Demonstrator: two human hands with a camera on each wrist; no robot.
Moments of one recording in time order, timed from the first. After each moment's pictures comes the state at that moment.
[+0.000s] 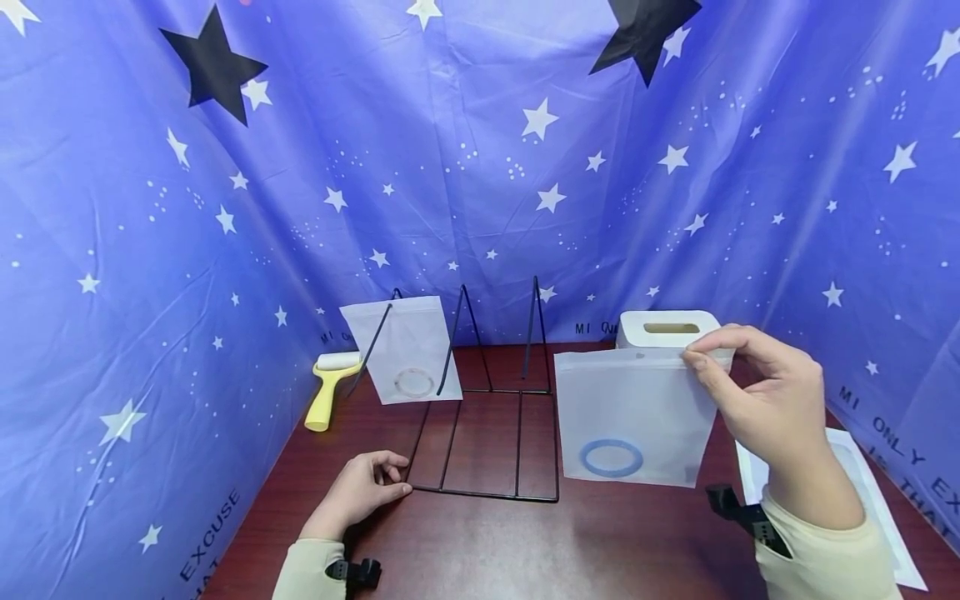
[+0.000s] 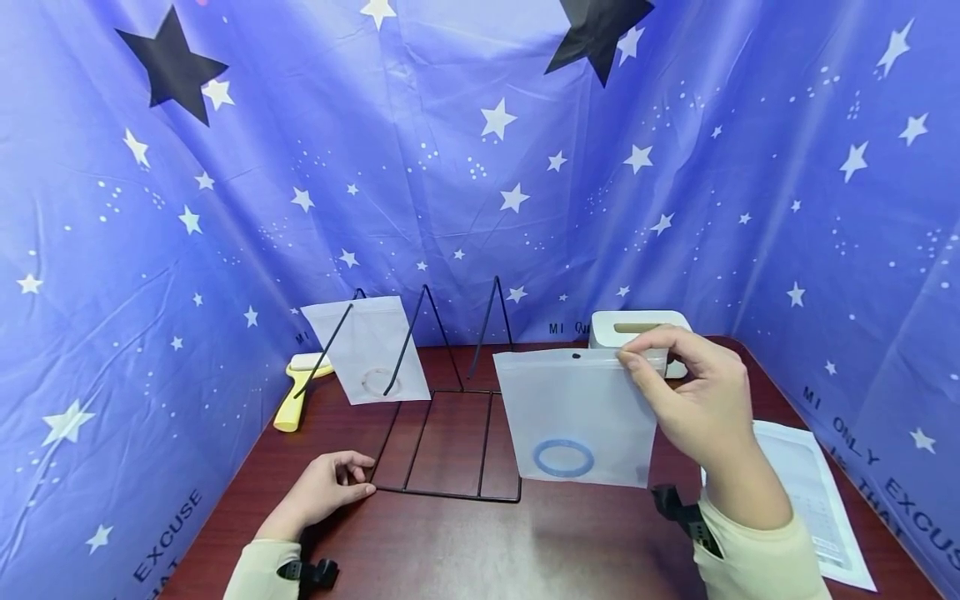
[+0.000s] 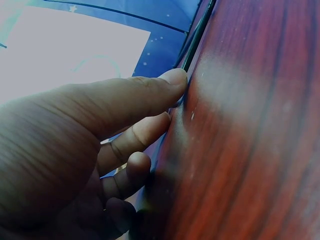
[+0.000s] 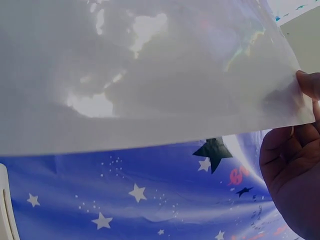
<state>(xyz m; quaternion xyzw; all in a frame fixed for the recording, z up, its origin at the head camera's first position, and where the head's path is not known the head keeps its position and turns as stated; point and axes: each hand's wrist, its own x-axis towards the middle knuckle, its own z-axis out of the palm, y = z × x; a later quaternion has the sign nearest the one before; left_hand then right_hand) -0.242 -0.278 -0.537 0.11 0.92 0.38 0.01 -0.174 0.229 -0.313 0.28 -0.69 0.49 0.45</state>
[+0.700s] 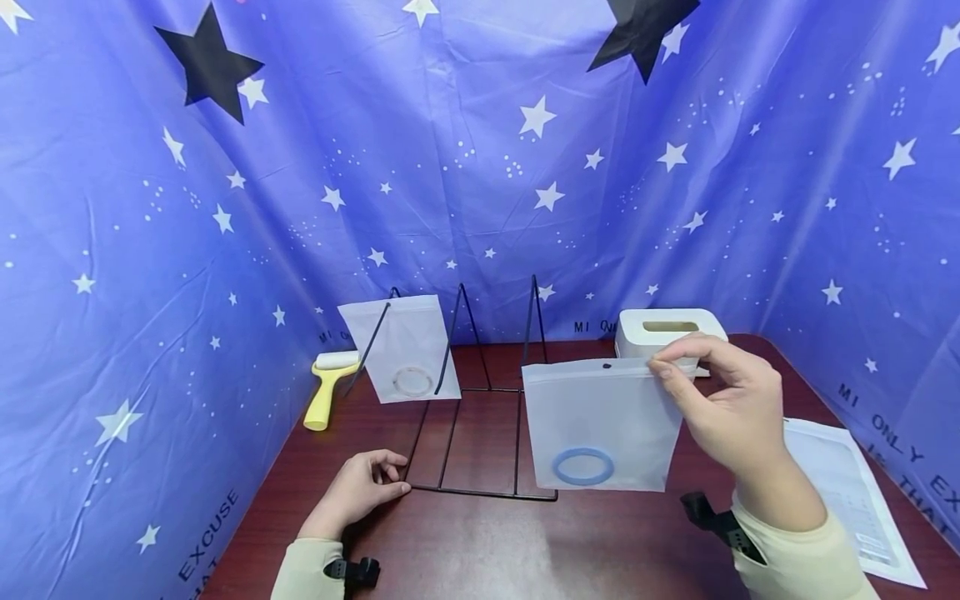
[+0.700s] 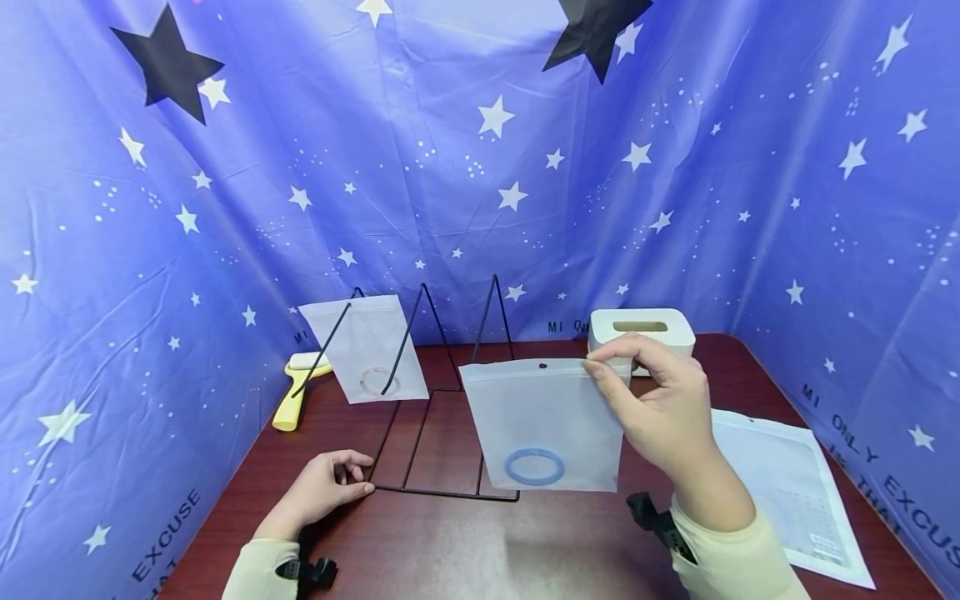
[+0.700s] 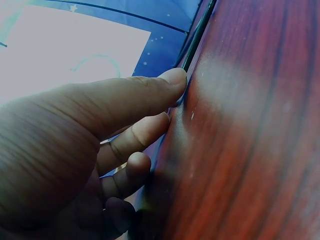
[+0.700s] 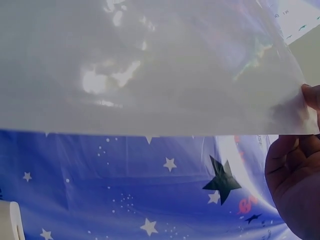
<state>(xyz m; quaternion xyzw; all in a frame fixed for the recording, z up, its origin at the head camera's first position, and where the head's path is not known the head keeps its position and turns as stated) -0.243 -0.278 -0.537 0.11 0.92 0.39 0.01 -0.180 0.206 -0.324 0.30 -0.66 0.52 0.45</state>
